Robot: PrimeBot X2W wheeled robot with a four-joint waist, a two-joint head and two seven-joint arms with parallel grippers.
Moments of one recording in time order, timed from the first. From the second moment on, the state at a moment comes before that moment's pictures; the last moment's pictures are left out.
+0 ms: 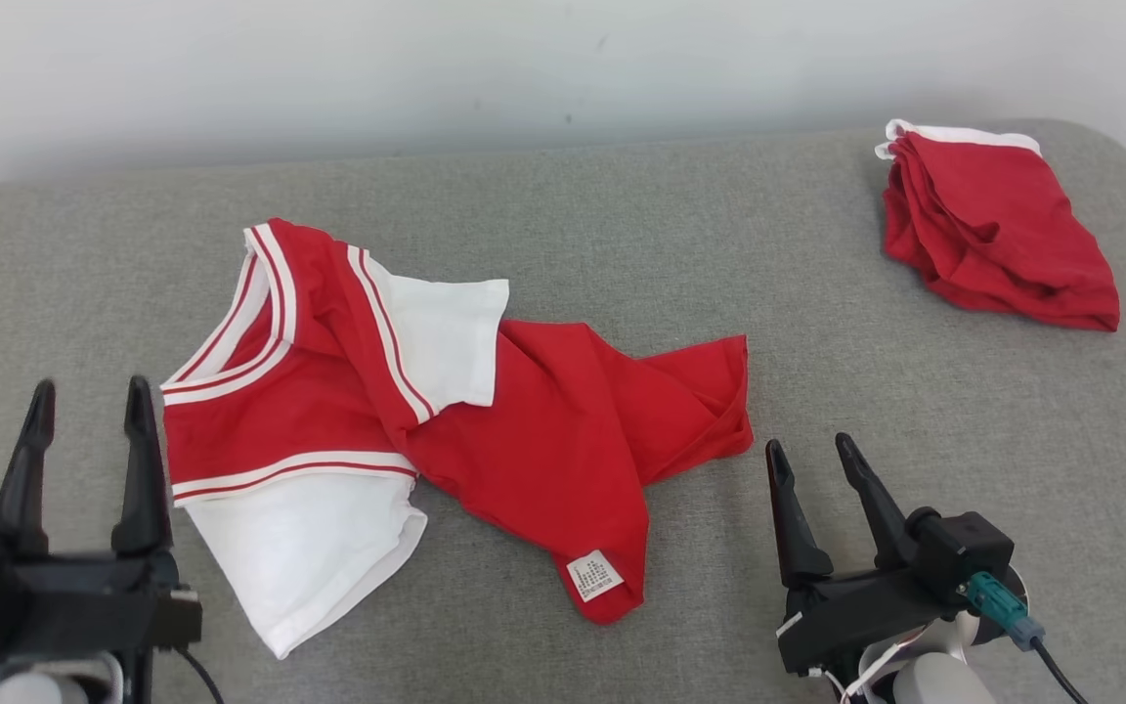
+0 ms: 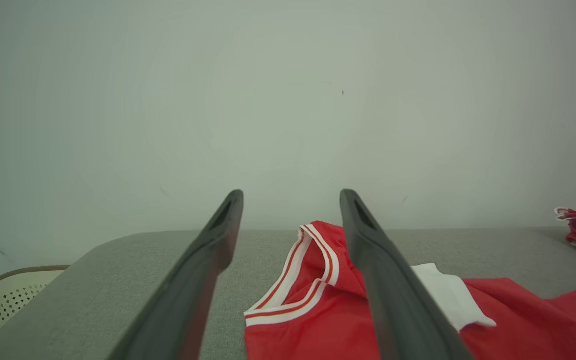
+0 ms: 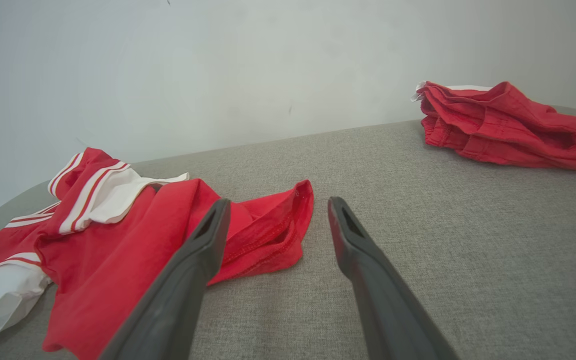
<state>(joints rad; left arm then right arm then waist) -0.28 0.23 0.03 -0.01 -0.22 0.03 -0.26 -0.24 -0.05 0.26 0.29 0.19 0.13 -0.26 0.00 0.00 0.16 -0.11</state>
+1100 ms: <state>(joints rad) -0.04 0.07 0.04 -0.05 -0.14 0.02 -0.26 -0.18 -0.15 0.56 0.35 0.31 0.13 -0.14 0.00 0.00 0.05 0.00</state>
